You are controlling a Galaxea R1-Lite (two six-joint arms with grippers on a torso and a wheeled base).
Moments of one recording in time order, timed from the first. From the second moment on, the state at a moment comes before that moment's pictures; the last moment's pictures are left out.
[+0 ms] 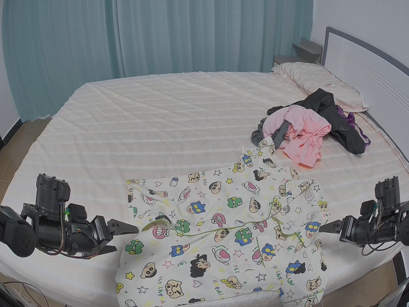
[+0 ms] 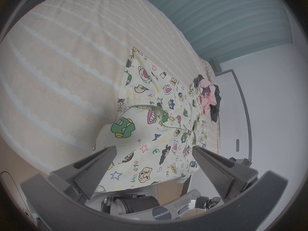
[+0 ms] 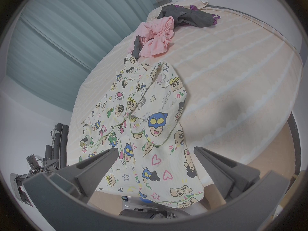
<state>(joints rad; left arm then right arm) -0.20 1.55 -0.43 -0.31 -0.42 -0.76 0.10 1.55 -0.33 -0.38 0.20 0.54</state>
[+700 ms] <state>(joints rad) -0.24 1.63 -0.43 -0.32 -0.42 -0.78 0.12 1.57 -0.33 -0.38 0.20 0.54</state>
